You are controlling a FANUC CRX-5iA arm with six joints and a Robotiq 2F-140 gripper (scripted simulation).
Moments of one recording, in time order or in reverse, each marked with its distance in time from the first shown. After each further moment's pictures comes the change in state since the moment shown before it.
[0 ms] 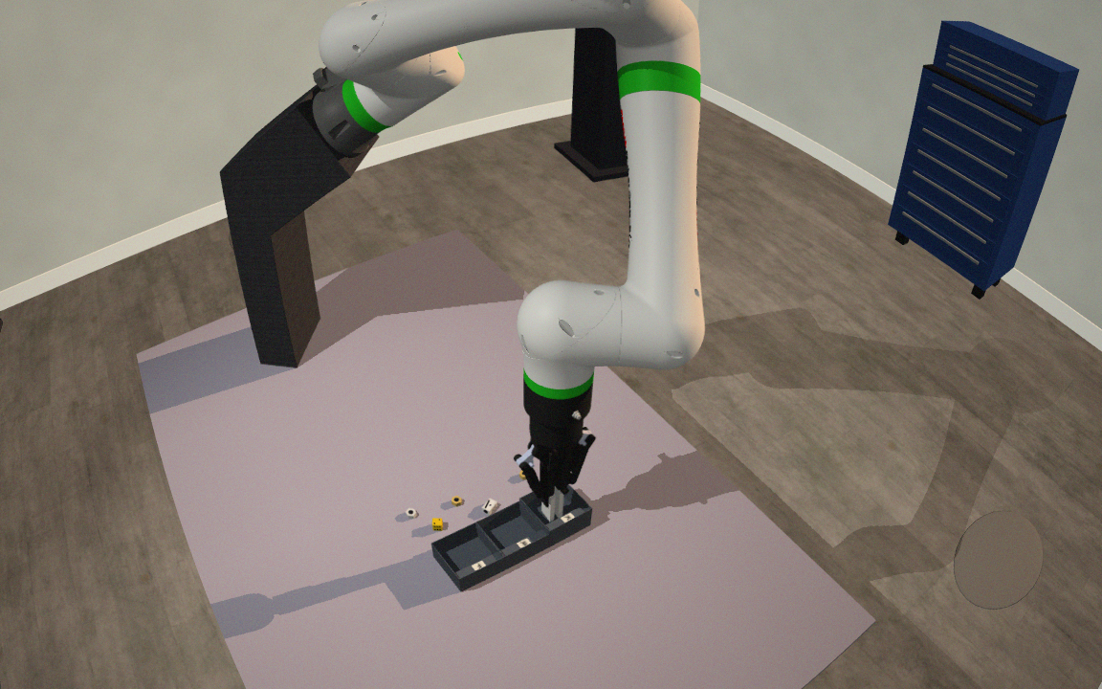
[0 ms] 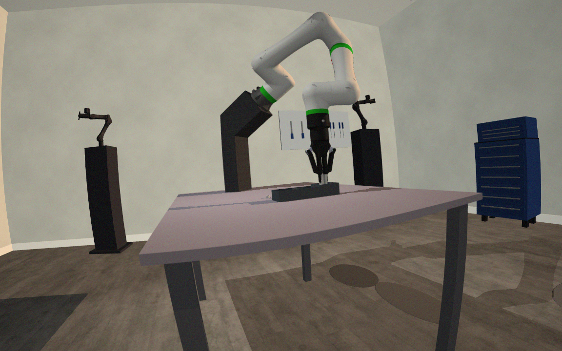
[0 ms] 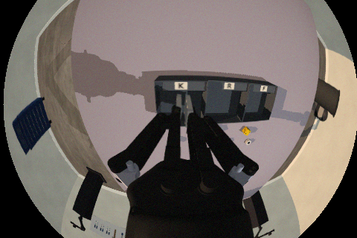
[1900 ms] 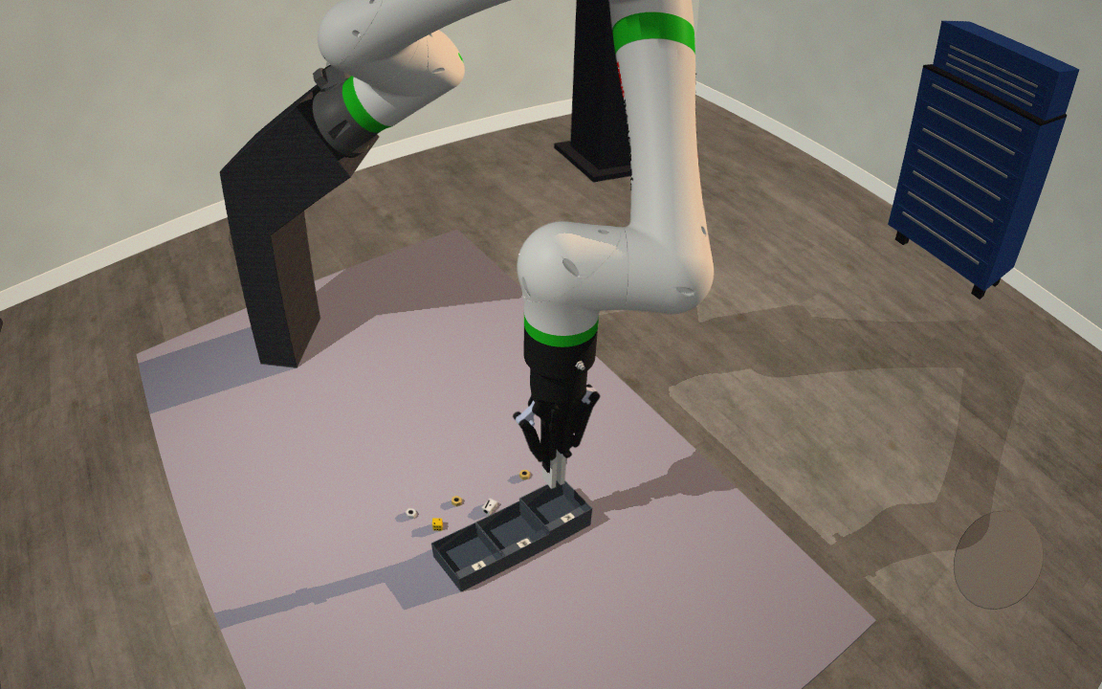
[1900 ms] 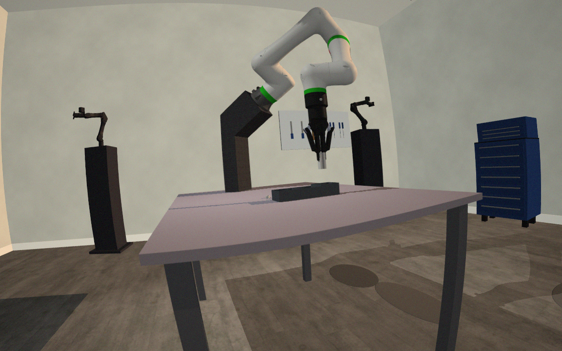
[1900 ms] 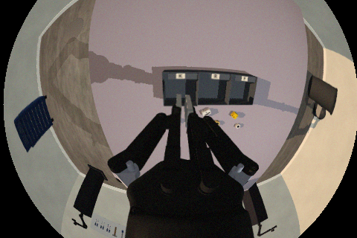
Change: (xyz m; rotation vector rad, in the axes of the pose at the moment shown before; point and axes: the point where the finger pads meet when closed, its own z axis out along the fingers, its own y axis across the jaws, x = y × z) arm 0.000 0.000 -0.087 0.000 0.000 0.000
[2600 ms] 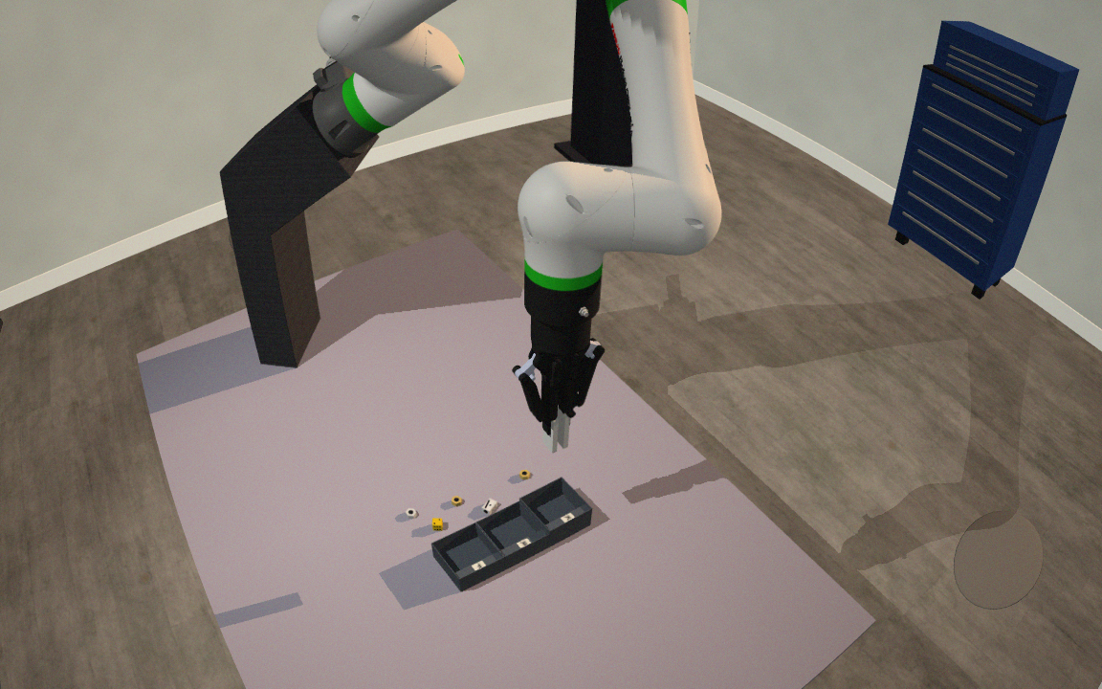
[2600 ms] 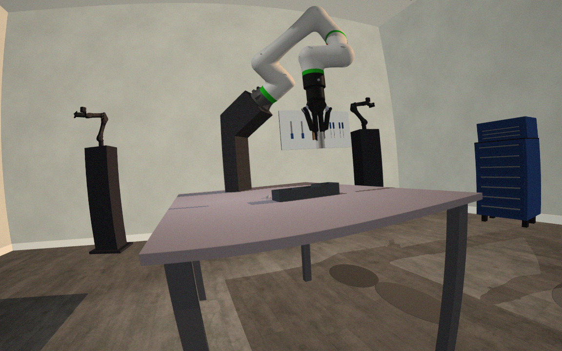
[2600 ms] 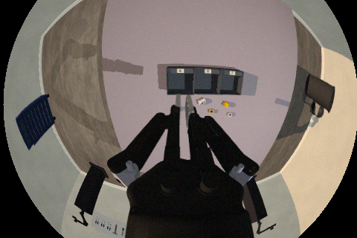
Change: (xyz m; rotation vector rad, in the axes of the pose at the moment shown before) arm 0.000 0.000 -0.083 0.000 0.000 0.001
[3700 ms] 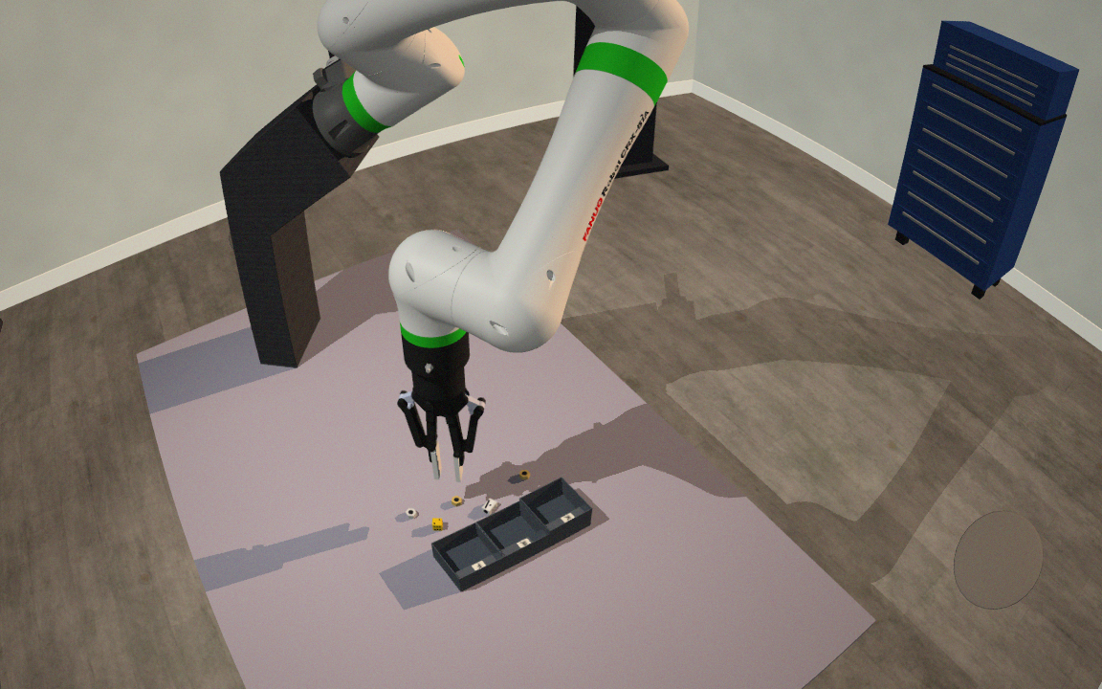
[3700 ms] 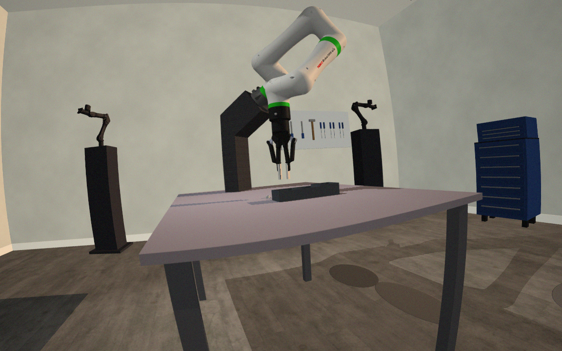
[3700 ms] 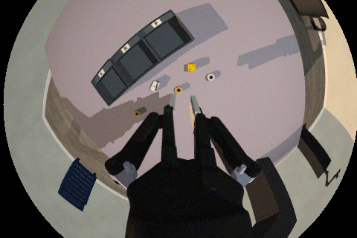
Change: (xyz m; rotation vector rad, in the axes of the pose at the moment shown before) arm -0.111 0.128 0.115 -0.003 -0.001 0.608
